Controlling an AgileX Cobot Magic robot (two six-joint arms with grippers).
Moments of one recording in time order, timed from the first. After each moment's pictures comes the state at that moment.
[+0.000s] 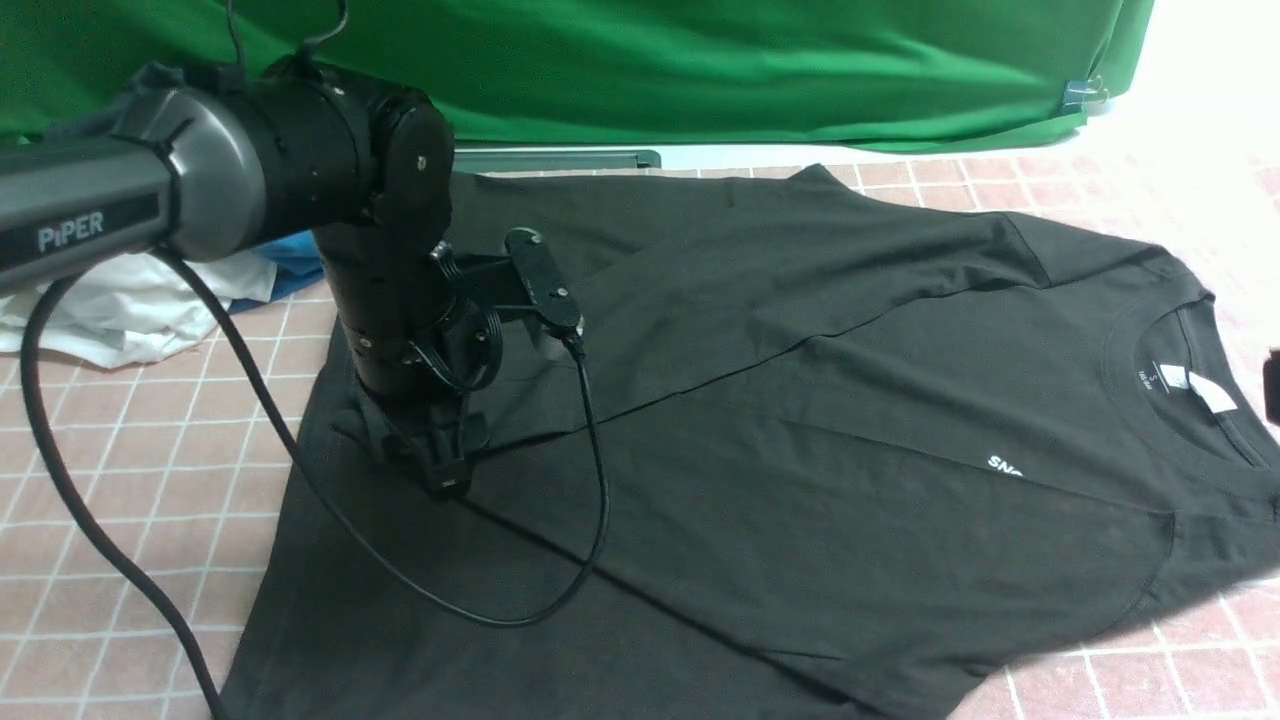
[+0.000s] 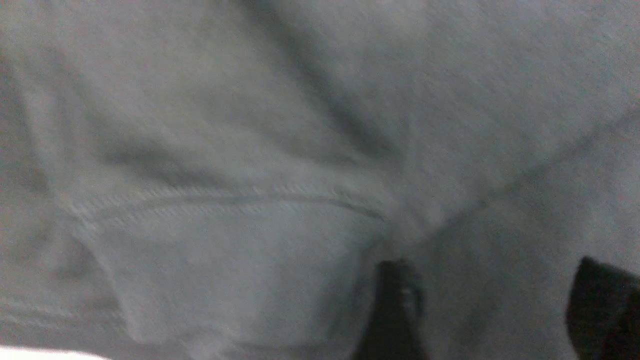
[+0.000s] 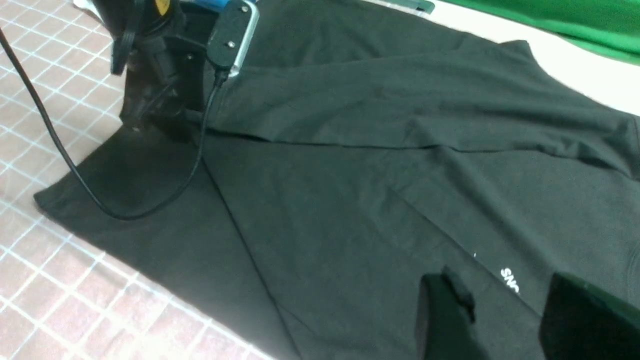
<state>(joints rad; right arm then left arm) 0.58 0.71 -0.94 -0.05 0.93 0.12 -0.34 1.87 -1.37 0.05 1.13 0.81</state>
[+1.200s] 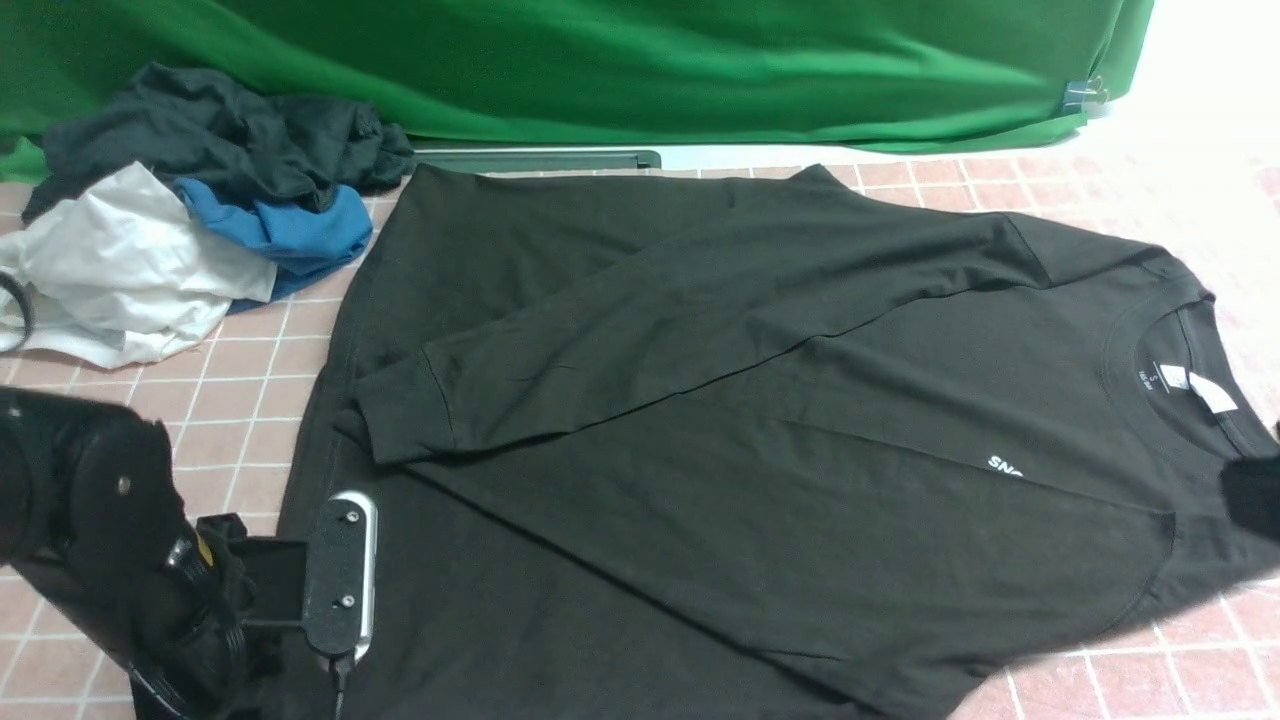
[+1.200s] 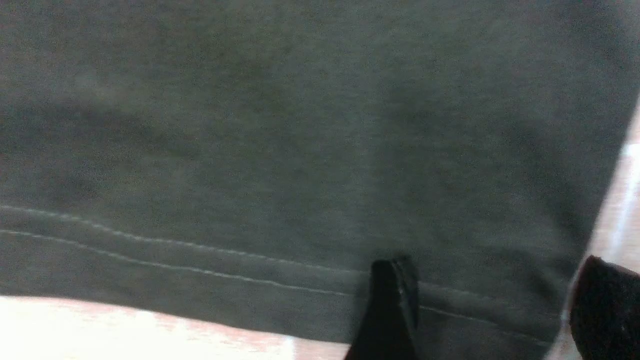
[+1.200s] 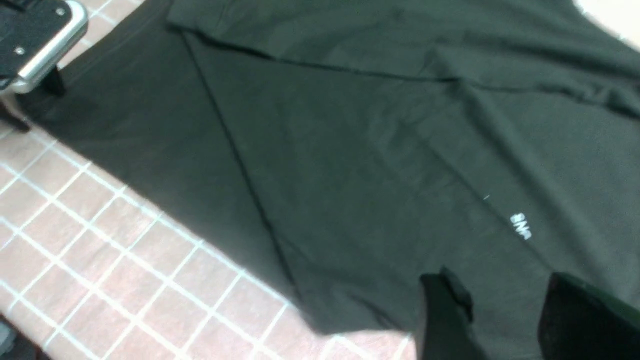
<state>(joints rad) 0.58 0.71 -0.85 0.00 0.95 0.02 -0.15 1.47 -0.60 0.01 0.73 1.25</state>
